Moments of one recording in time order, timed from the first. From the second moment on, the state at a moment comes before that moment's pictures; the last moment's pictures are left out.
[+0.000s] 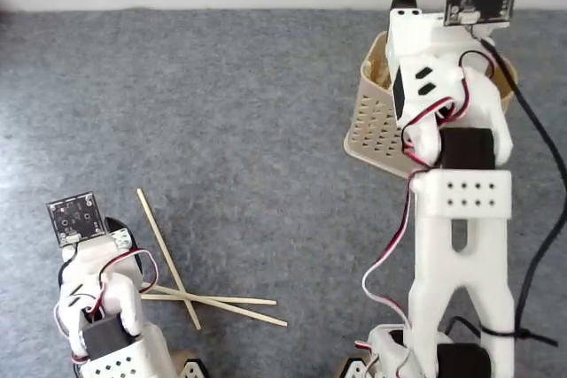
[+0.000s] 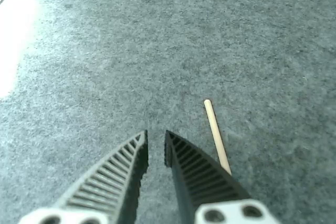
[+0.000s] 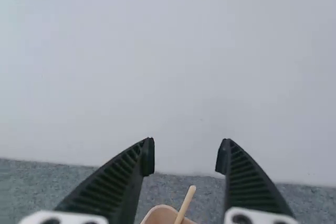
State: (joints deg) left arm -27.3 -103.0 96.3 56.8 3.9; right arm -3.2 -24.3 6.1 31.8 3.8
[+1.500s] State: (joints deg) left arm -35.7 -103.0 97.0 52.4 4.0; right arm -58.9 -48.8 62.9 60.8 -4.7
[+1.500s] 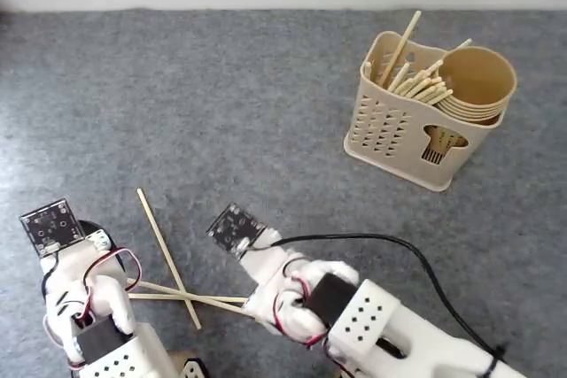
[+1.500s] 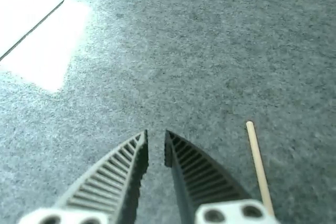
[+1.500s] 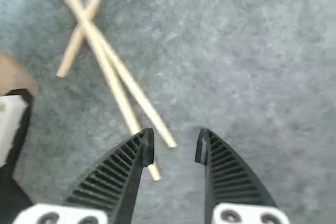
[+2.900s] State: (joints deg) left arm -35.7 -103.0 97.0 52.4 4.0; right arm -58.5 -23.4 61.7 43.6 -2.6
